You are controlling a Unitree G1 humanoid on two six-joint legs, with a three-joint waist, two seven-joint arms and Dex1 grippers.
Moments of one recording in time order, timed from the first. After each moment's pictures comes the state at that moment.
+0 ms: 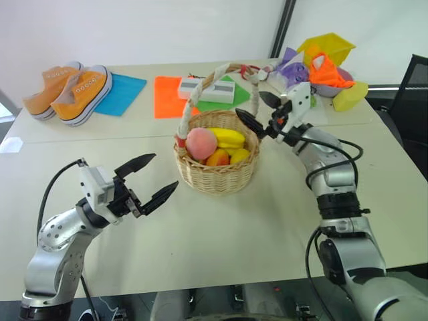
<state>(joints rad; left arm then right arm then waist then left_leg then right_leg) 0.11 0.53 0.22 -0.45 -0.60 0.12 -0.81 -0.74 -0.33 -0.05 0.36 0.30 0.14 0.65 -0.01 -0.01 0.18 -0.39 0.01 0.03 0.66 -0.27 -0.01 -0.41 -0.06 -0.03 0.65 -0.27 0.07</state>
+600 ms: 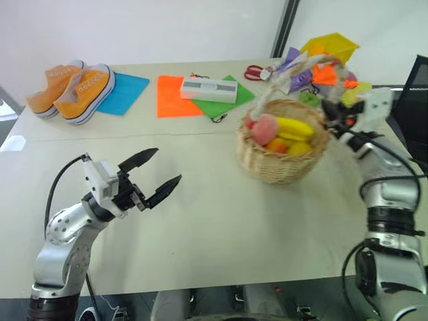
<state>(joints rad) -0.01 0.49 0.17 -0.39 -0.58 0.11 -0.81 -0.52 -0.61 -0.36 0.28 0.29 0.15 0.45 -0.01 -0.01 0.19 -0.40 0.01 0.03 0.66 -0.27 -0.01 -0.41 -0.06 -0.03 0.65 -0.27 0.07</state>
